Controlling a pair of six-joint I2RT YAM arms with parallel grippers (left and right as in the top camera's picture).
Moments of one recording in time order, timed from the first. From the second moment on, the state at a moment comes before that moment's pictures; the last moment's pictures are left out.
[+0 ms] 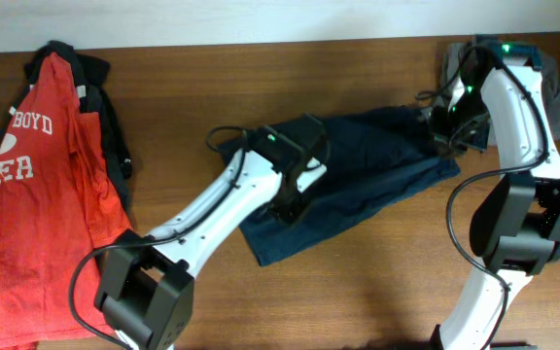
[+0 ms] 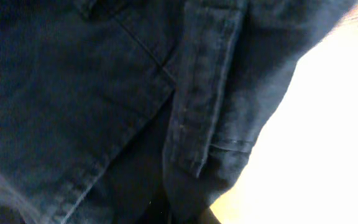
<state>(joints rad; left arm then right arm) -0.68 1.90 1.59 -1.21 0.04 0.06 -0.15 2.12 1.94 -1.50 -0.08 0.23</state>
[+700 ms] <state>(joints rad) -0.73 1.90 1.37 -1.09 0.12 0.01 -0.24 2.12 1.89 -1.33 -0.18 0.09</state>
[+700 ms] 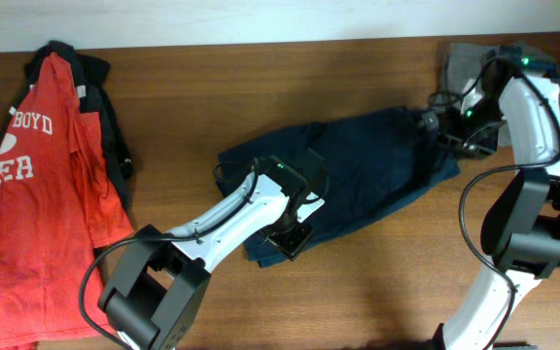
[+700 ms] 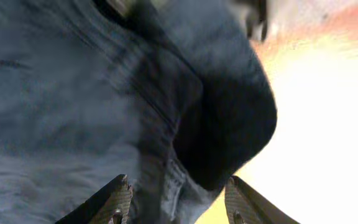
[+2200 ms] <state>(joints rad) -0.22 2.07 1.24 -0.25 0.26 -0.29 -0.12 2.12 1.99 -1.33 -0.25 -0.06</state>
